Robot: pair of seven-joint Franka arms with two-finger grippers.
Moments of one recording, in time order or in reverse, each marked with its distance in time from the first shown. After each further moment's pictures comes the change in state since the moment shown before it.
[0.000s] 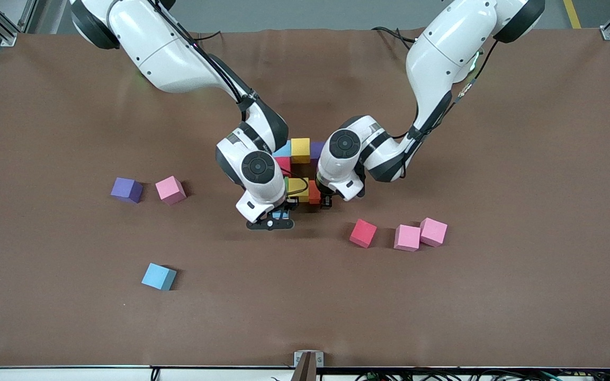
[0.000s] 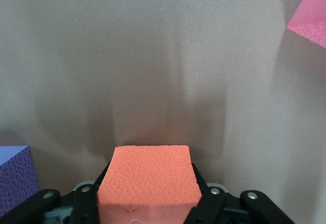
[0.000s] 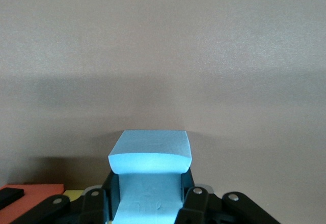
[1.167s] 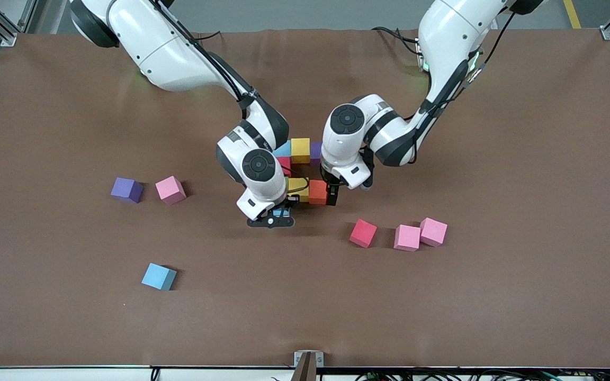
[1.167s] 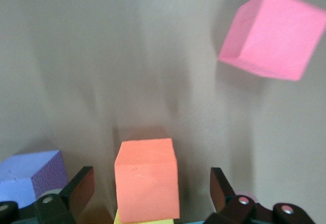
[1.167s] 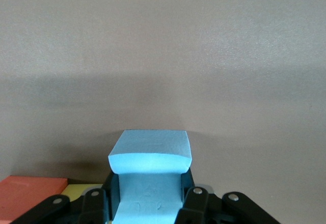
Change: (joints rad) left arm 0.022 -0.189 -0.004 -0.064 0.039 -0.110 0.067; right arm 0.001 -0.010 0.006 -0.018 0.005 0.004 0.015
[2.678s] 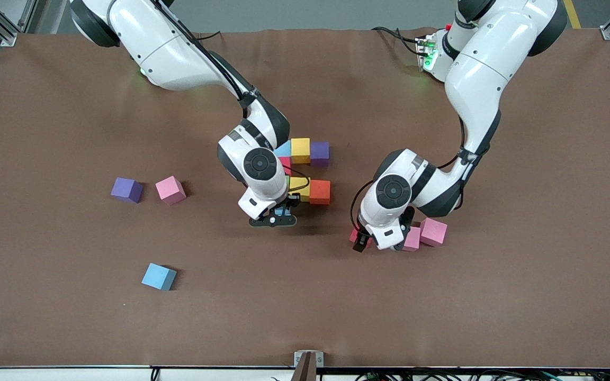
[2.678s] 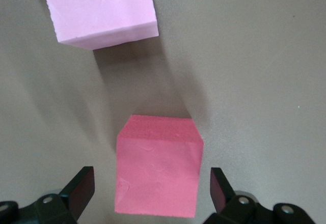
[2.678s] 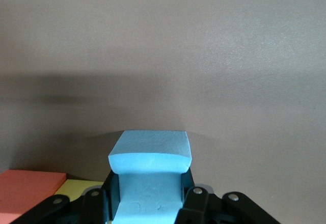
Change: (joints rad) left arm 0.159 0.249 0.008 0.309 -0.010 -0.131 0.506; right arm 0.004 -0.002 0.000 -0.002 0.000 -0.001 -0.026
